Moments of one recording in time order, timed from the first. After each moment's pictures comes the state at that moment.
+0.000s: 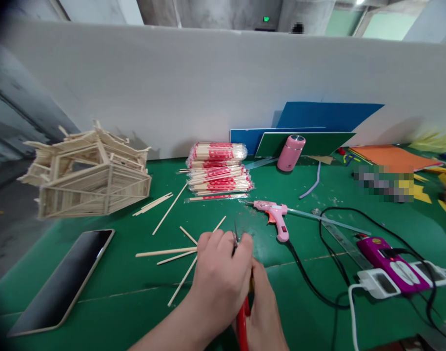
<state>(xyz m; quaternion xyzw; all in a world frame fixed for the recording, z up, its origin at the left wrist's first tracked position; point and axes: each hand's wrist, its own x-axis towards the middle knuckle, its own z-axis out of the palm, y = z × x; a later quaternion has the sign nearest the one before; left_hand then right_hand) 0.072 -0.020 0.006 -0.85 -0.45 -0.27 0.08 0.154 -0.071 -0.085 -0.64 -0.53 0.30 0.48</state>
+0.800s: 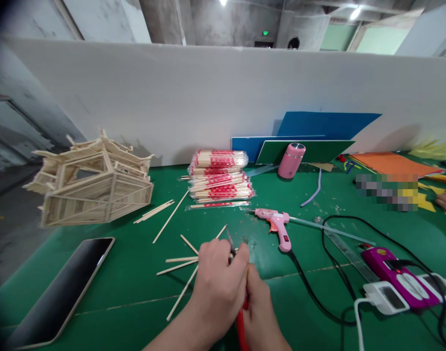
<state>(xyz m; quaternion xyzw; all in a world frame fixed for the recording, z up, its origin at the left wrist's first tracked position) 0.064 -0.012 -0.007 -0.83 -0.46 -0.31 0.06 0.158 -0.051 -0.069 -0.54 -0.61 0.35 0.47</state>
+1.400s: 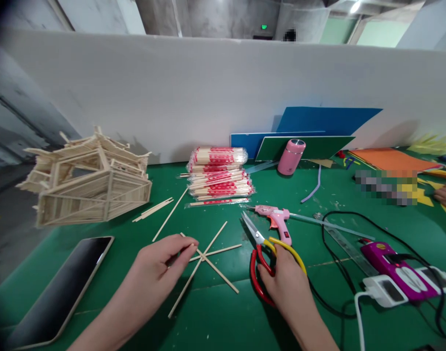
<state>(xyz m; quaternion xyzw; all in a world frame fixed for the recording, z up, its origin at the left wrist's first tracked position) -0.013 0.004 0.021 -0.77 -0.51 -0.27 -0.25 0.220 -0.029 -0.077 -0.74 -0.63 0.11 0.21</state>
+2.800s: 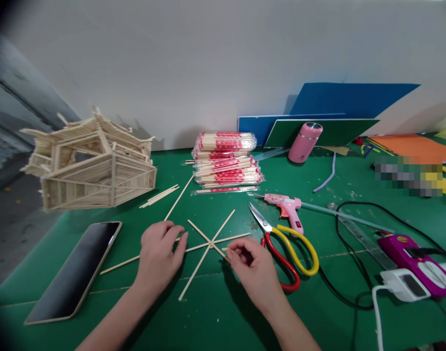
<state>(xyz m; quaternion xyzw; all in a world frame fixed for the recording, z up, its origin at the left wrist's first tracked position) -0.048 0.013 -0.055 -0.77 -0.61 -0.17 0.05 0.143 -0.024 -0.060 -0.57 -0.52 0.46 0.43</state>
